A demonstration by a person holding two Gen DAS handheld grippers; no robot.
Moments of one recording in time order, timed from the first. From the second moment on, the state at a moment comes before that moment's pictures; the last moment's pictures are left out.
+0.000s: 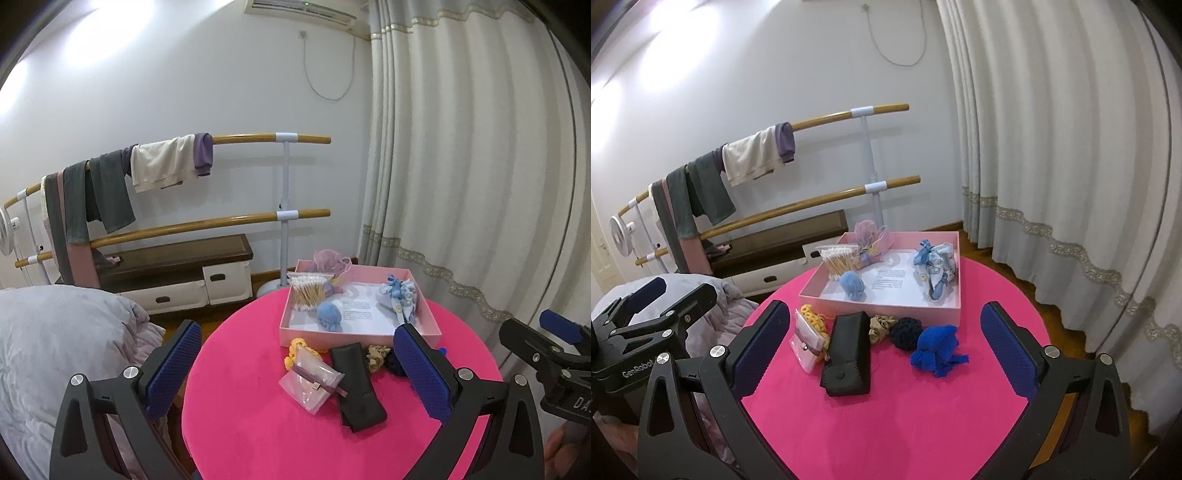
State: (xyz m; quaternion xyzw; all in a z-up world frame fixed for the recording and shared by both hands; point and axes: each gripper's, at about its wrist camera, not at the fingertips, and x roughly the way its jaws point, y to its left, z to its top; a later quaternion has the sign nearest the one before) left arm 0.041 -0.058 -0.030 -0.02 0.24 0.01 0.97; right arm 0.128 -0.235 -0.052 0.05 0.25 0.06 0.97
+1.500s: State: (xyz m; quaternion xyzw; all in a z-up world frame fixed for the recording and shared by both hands) left arm 0.147 -0.055 -0.139 0.00 0.38 0.00 0.93; right arm 0.184 -0.276 -0.156 0.07 0.38 0.02 0.92
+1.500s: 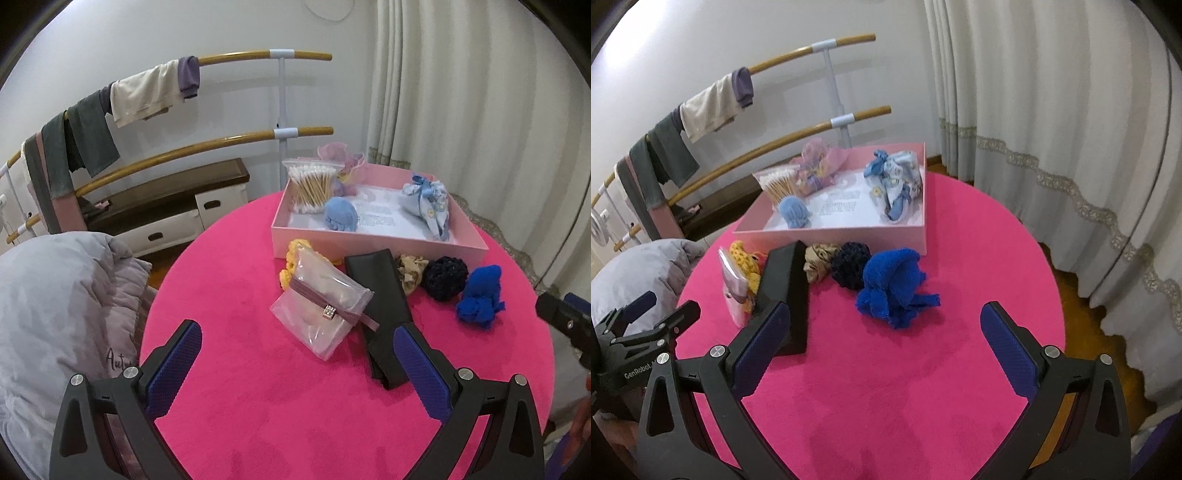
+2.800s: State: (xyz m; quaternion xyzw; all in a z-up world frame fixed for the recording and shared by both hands) left arm 0.250 -0.047 -0.221 0.03 0.41 -0.09 0.91; right arm 0.272 -0.280 -0.237 0.07 0.45 0.02 0.89
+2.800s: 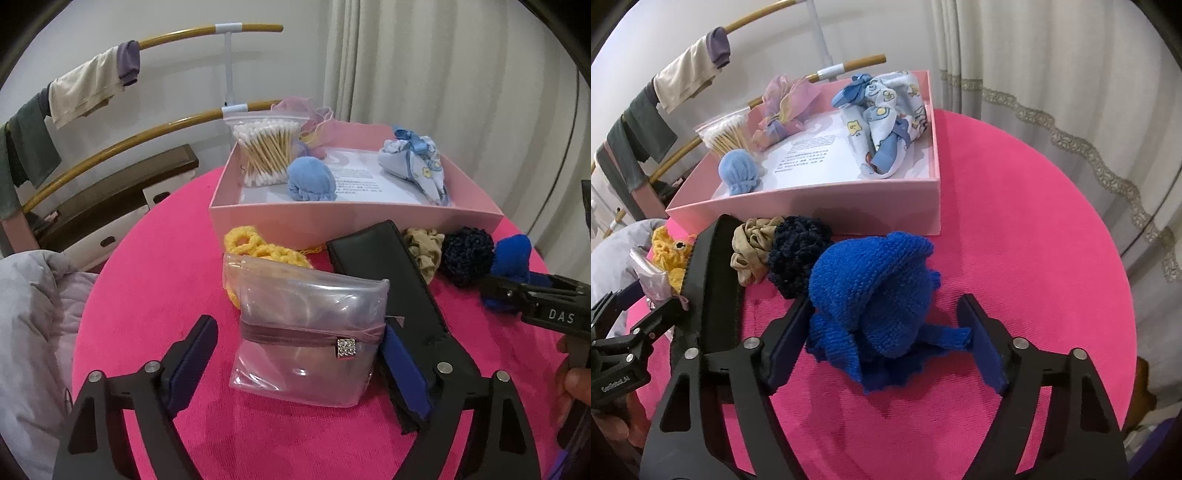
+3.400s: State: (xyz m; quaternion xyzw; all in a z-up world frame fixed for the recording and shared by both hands) left arm 0.226 -0.040 -0.205 0.00 0.41 -0.09 0.91; right arm 0.246 -0.295 -0.230 0.09 0.44 0.01 0.89
